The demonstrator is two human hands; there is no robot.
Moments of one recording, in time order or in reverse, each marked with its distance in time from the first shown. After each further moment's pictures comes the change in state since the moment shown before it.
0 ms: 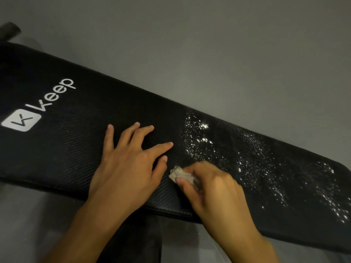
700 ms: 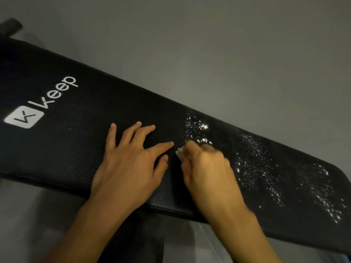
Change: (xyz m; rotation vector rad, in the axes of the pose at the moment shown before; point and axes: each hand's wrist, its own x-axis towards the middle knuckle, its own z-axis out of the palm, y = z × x) left_hand 0.000 0.000 0.001 0.000 0.022 -0.002; right_hand 0.032 -0.023 -0.010 -0.095 -0.055 0.044
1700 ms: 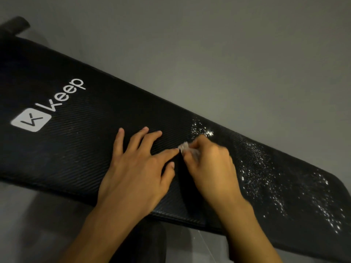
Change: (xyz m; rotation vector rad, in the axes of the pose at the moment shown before) left_hand 0.001 -0.001 -0.001 -0.001 -0.014 -0.005; right_hand 0.035 0.010 0.016 0.145 0.140 0.072
